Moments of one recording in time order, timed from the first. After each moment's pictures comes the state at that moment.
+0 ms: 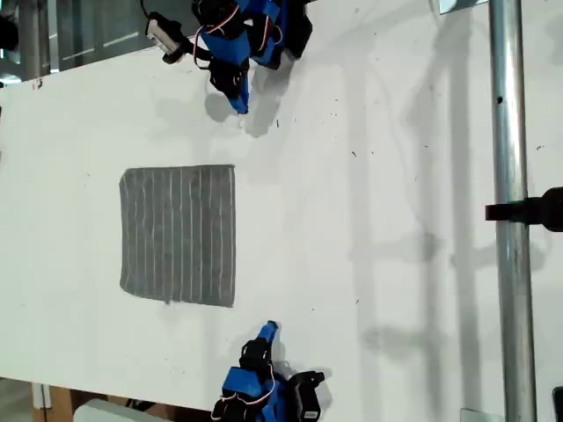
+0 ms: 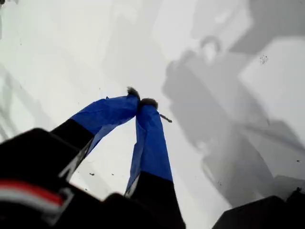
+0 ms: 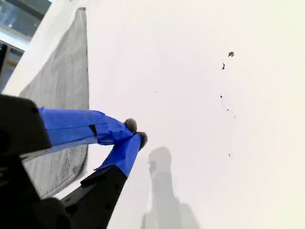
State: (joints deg) arm 0 -9.5 198.9 178.7 74.4 -78.9; arm 1 24.2 181.1 156.8 80.7 78.1
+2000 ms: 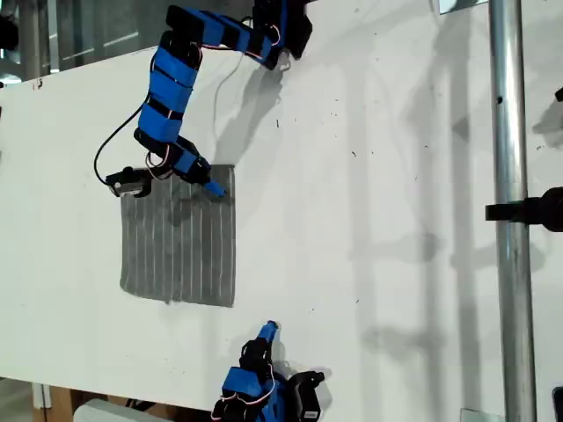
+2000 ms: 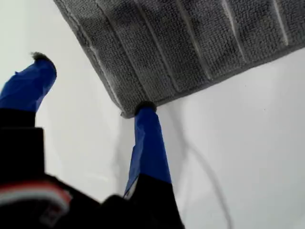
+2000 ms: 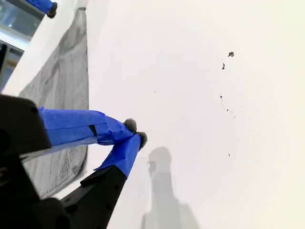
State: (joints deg) arm 0 -9.5 198.9 178.7 74.4 -78.9; arm 1 35.0 70.7 80.8 70.7 24.1
